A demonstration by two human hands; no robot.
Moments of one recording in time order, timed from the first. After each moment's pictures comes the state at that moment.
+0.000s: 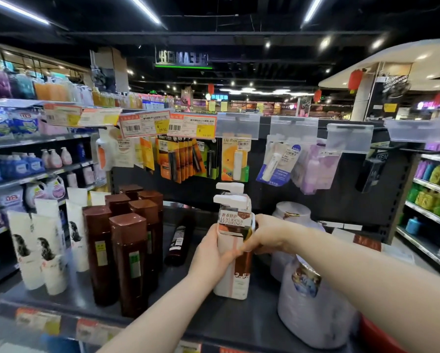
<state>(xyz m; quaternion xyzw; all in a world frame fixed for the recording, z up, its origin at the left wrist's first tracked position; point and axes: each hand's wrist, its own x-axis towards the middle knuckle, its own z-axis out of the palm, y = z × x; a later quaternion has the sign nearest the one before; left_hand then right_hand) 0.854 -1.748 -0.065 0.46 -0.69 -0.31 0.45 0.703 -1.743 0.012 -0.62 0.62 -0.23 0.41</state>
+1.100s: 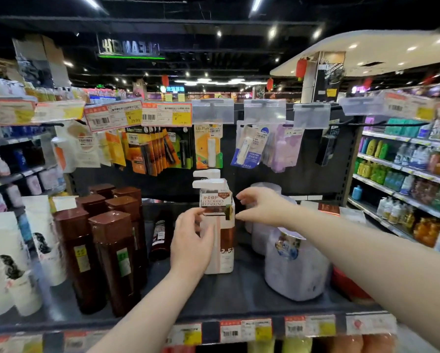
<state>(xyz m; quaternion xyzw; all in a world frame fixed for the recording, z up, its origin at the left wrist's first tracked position) 0.870 -1.731 -0.060 0.42 -0.69 -0.20 0.56 0.704 -1.698 0.028 -0.67 0.67 -0.27 0.15</state>
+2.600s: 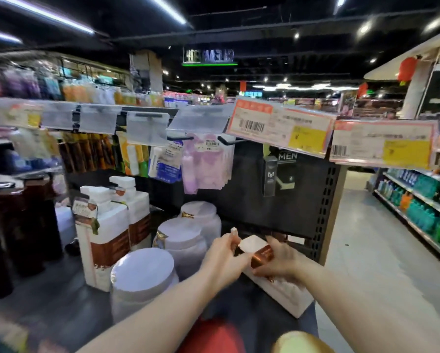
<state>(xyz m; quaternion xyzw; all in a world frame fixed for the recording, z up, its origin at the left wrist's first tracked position) 0.539 -1.736 -0.056 0.59 -0.65 -0.28 0.38 0.373 -1.788 -0.068 -0.70 0.68 -0.07 0.17</state>
